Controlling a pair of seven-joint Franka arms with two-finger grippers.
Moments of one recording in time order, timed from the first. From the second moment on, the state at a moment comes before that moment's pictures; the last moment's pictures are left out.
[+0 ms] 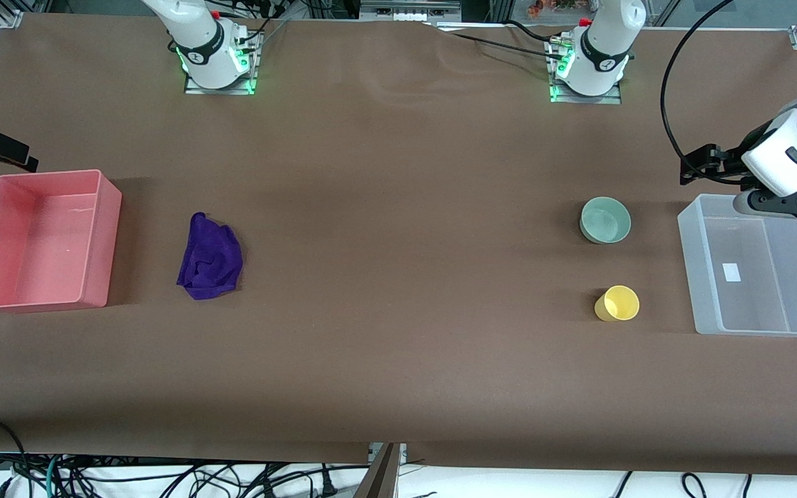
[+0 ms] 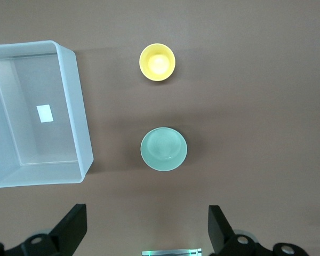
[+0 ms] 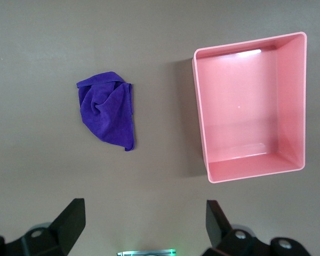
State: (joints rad) left arm -0.01 0.12 -0.05 -1.51 0.03 1.45 0.03; right arm -0.09 0.08 -0.03 -1.50 -0.01 1.47 -0.02
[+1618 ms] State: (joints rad) left arm -0.01 0.12 -0.05 -1.51 0.03 1.45 0.03; right arm -0.09 0.08 -0.03 -1.50 -0.01 1.48 -0.02
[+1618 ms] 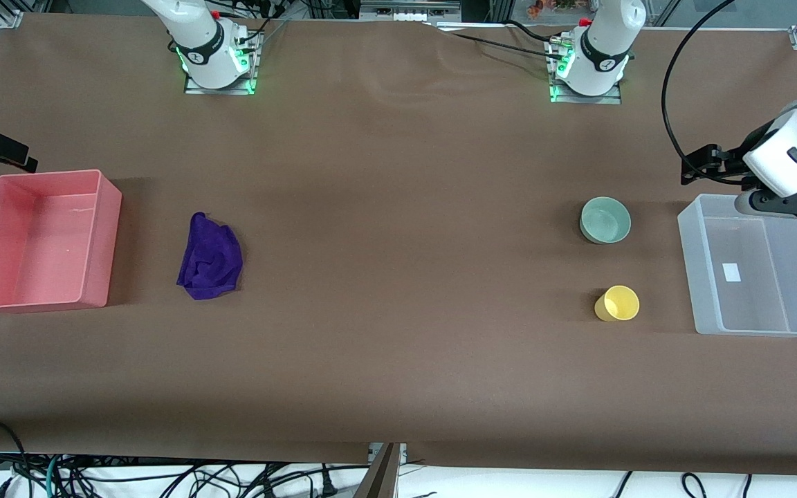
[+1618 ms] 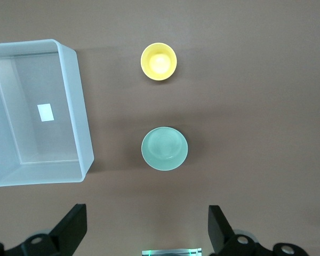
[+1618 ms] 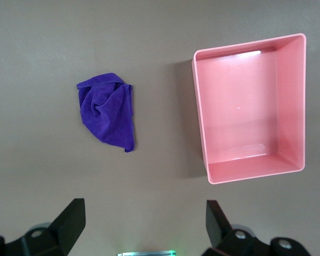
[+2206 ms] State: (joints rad) left arm 0.00 0.13 -0.04 -1.51 0.03 1.45 0.03; right arm -0.08 0.08 -0.02 -1.50 -0.01 1.48 -0.02
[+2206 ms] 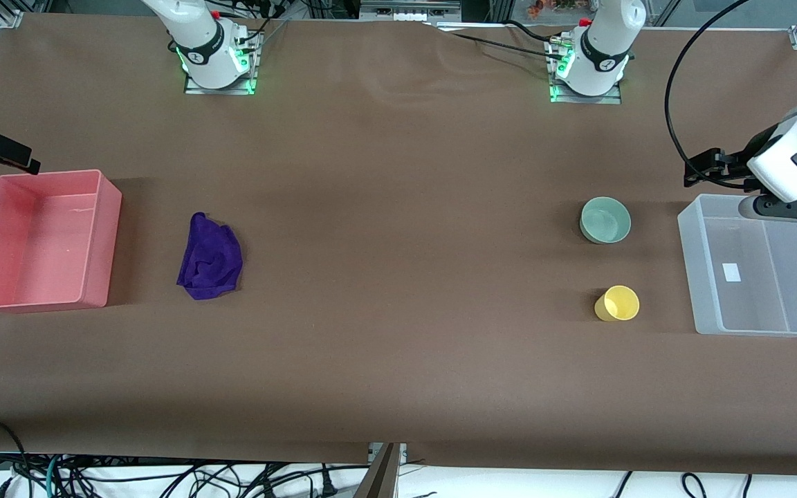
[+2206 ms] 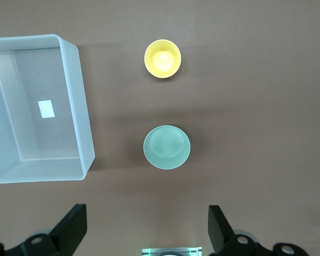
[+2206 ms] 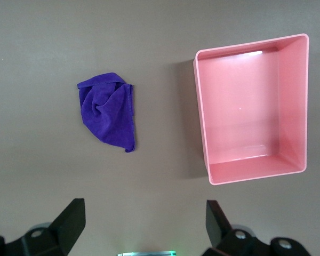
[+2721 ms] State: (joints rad) left arm 0.02 0.16 -0.04 -1.51 0.03 1.43 0.03; right arm -0.08 0.10 0.02 -1.54 -0.01 1.48 -0.02
